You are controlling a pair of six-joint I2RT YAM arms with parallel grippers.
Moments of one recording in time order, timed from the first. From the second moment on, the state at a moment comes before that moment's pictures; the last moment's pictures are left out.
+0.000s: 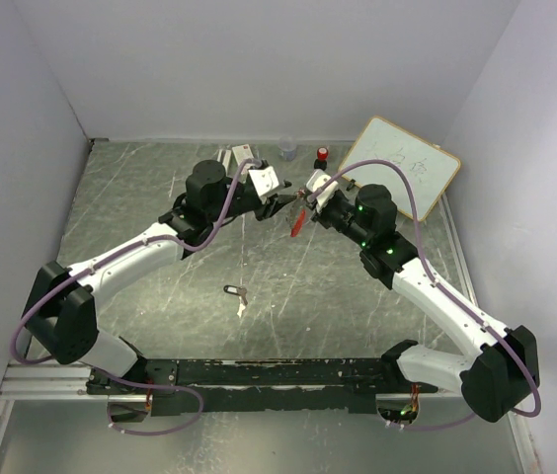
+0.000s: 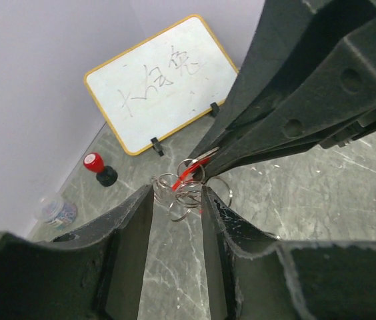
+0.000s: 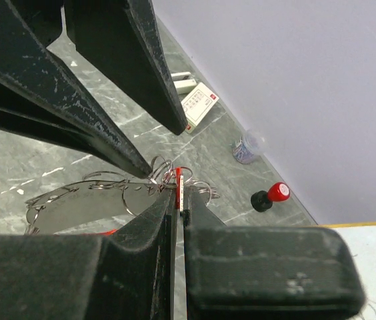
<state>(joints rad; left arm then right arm) -0.70 1.49 1.12 0.33 0.46 0.32 0.53 1.13 0.87 0.14 -0.25 -0.53</state>
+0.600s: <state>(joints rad) -0.70 1.53 1.14 0.28 0.54 0.36 0.53 1.12 0.87 0.10 -0.28 -0.54</state>
